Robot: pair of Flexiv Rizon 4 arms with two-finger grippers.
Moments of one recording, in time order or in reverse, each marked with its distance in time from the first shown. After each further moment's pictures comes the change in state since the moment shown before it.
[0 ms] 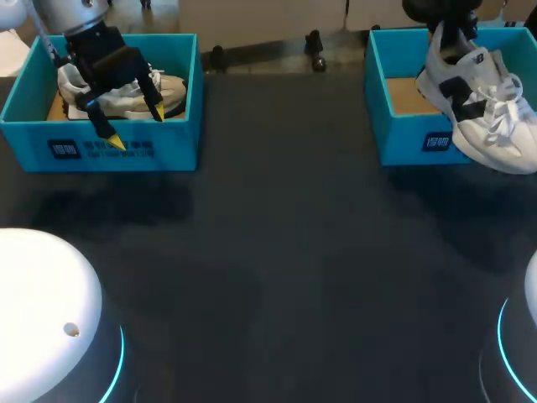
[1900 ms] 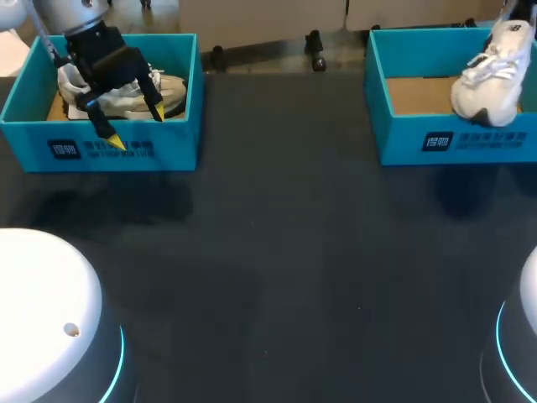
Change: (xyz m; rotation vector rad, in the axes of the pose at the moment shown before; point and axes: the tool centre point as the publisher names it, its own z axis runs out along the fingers) left arm 0.000 0.000 0.000 0.000 0.000 0.000; right arm -0.024 -0.199 0.057 0.056 0.080 0.918
